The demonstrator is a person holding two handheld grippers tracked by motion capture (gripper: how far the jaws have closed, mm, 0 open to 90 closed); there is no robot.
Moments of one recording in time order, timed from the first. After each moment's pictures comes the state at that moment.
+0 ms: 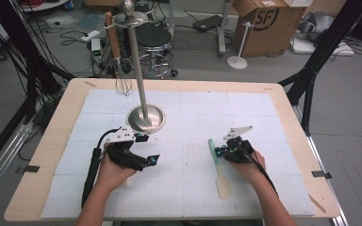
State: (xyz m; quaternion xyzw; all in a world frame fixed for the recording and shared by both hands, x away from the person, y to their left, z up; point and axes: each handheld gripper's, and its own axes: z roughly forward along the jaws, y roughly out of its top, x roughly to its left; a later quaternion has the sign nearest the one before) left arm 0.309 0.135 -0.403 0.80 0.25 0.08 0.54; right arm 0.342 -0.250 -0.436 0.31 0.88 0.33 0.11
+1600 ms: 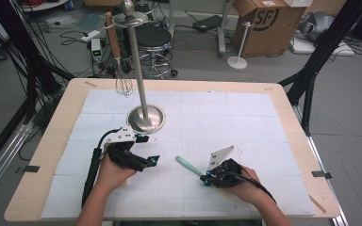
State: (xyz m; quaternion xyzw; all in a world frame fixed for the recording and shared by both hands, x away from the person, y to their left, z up) left arm 0.308 0.135 -0.404 0.80 0.25 0.08 0.54; right arm 0.279 -0.210 -0.427 0.14 0.94 0.31 0.02
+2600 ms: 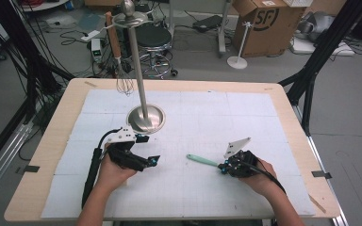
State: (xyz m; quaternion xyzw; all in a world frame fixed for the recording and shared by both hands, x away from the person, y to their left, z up) left arm 0.309 0.134 -0.404 0.80 0.25 0.08 0.54; right arm 0.301 -0.254 -0.423 0.21 0.94 0.27 0.07
